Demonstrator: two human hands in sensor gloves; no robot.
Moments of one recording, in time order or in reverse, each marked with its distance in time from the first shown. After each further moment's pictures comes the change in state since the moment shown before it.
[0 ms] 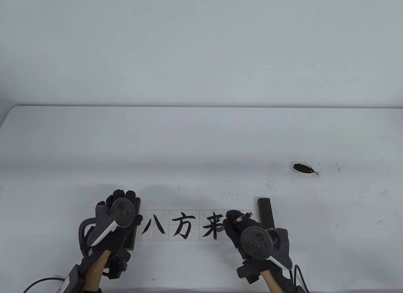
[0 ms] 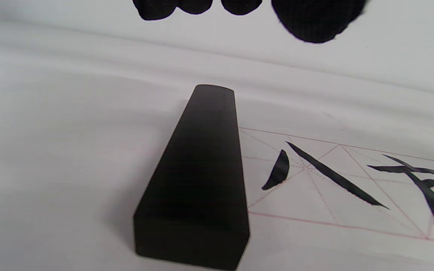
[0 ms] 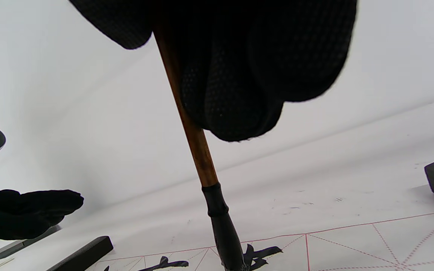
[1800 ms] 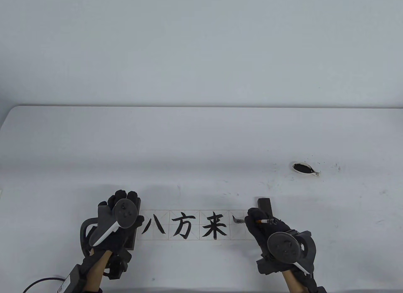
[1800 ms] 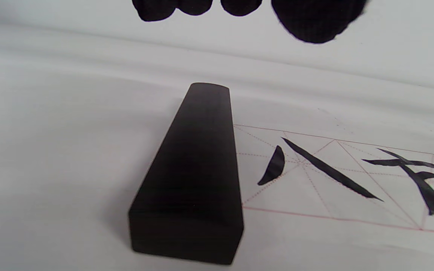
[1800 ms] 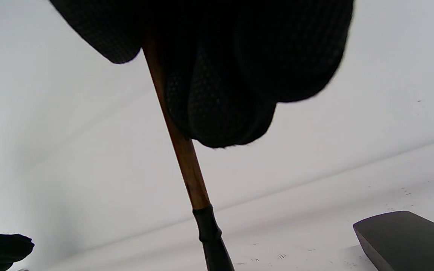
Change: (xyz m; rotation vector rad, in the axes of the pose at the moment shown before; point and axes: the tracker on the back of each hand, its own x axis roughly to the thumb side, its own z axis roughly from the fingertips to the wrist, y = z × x) left_hand 0.004 -0.001 0.001 -0.003 -0.013 -0.020; right_hand -0.052 -0.014 0.016 -0.207 -0.013 0.006
